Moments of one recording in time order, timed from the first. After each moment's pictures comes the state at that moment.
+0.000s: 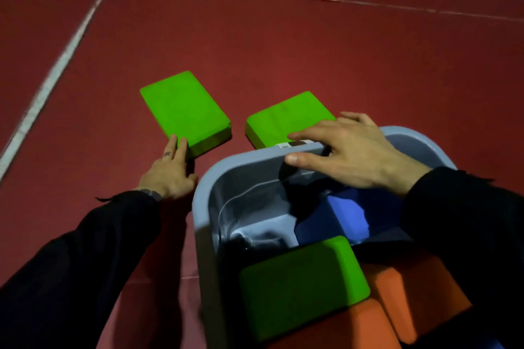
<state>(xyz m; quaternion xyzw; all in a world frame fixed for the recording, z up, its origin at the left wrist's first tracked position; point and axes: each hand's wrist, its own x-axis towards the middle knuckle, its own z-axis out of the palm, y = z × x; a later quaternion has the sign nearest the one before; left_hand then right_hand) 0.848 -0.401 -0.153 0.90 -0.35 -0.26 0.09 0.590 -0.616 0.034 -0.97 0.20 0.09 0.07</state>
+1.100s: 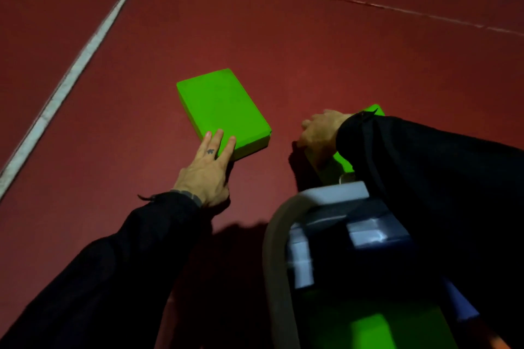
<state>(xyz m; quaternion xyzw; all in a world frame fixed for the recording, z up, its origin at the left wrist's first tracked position) 0.863 -0.411 -0.171 0.89 -0.40 -0.21 0.07 0.781 -0.653 -0.072 -0.87 0.05 0.43 -0.25</state>
